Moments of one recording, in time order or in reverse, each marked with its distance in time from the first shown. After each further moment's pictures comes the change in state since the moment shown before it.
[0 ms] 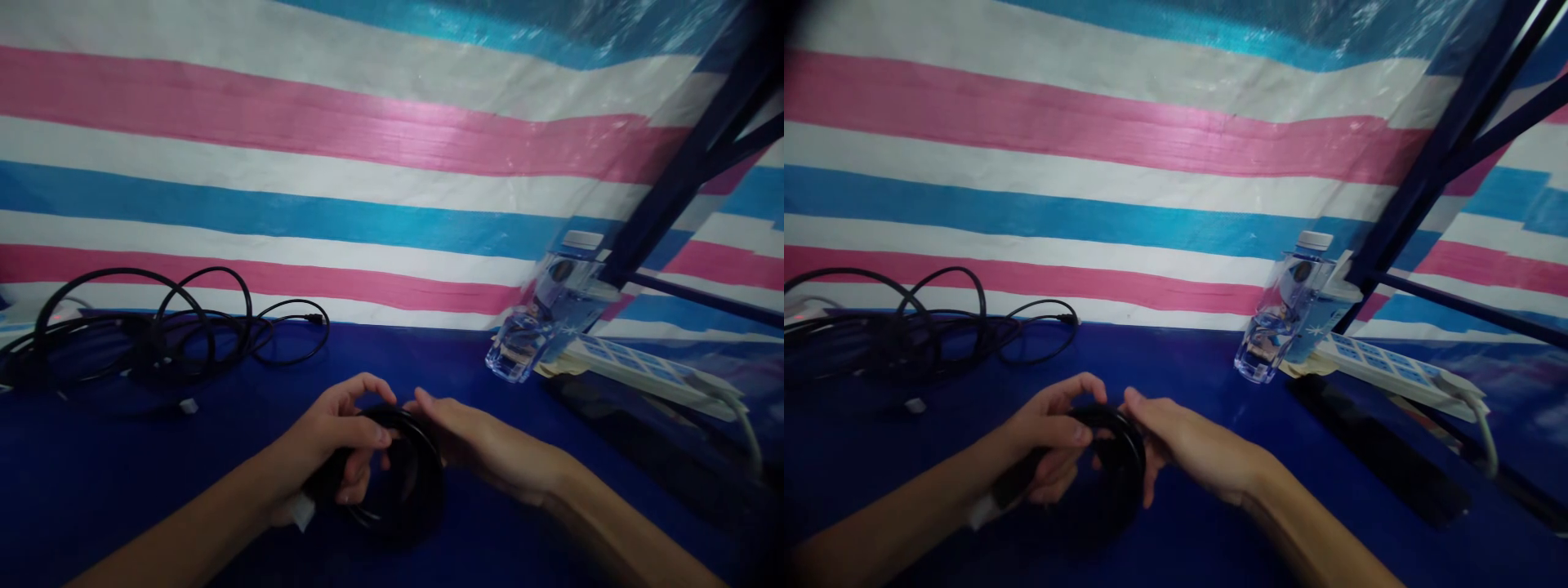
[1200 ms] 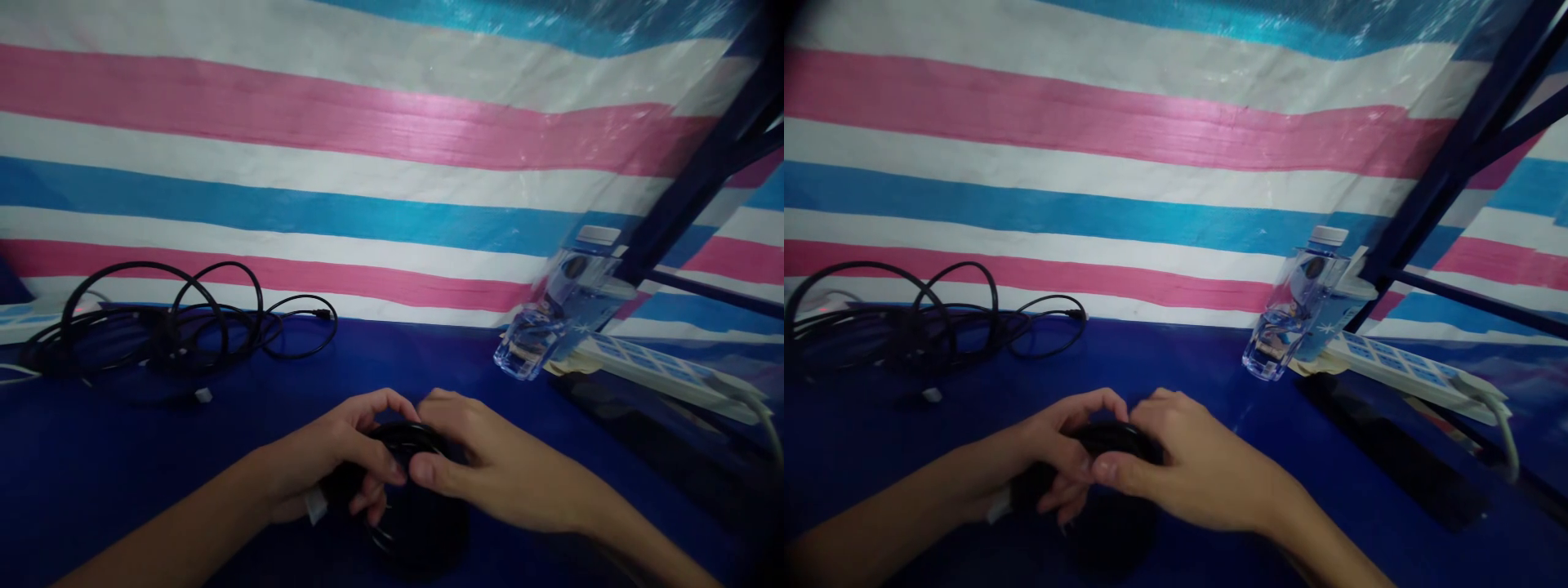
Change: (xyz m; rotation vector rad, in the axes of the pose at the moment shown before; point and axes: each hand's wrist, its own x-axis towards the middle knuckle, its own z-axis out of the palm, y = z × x) left_hand -0.005 -0.007 -0.004 0.026 -0.138 -0.113; right_hand -0.009 -0.008 0.012 -0.700 0.116 -0.187
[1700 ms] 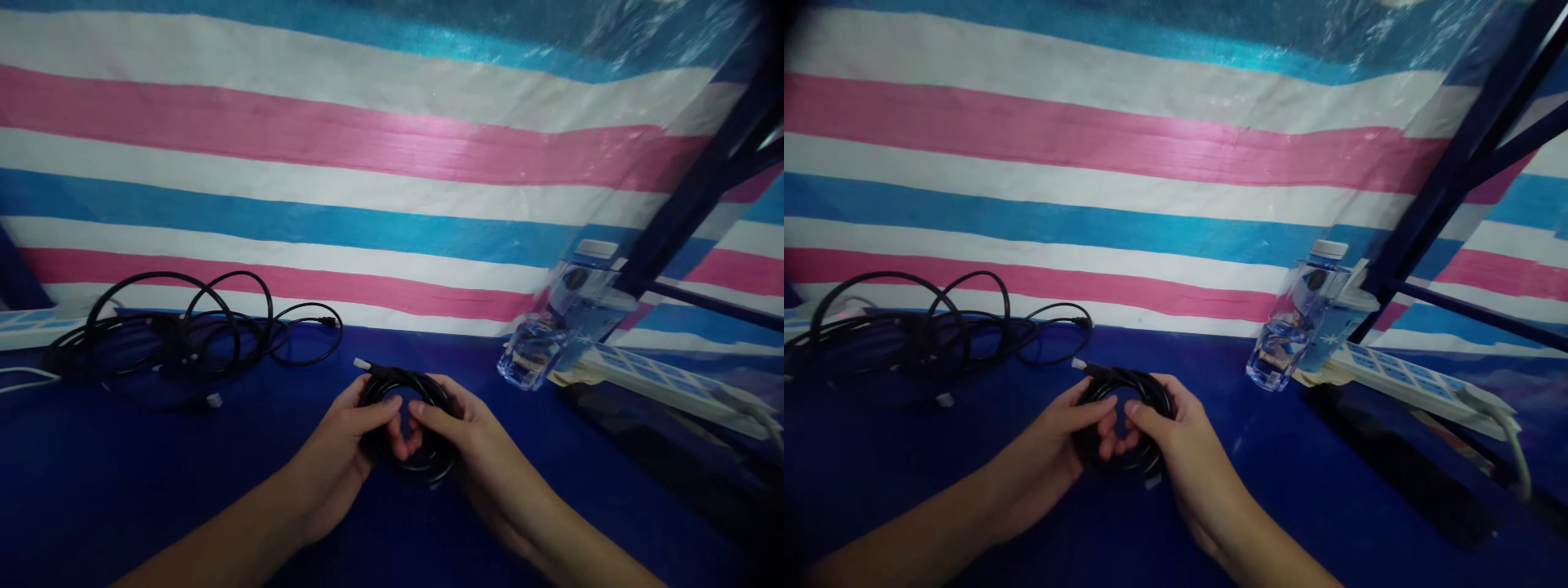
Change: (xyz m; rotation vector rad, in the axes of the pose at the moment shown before) left_hand 0.008 -0.001 0.021 -0.208 0.384 0.295; right_hand 0.019 -0.002 0.032 1.024 0.487 0.147
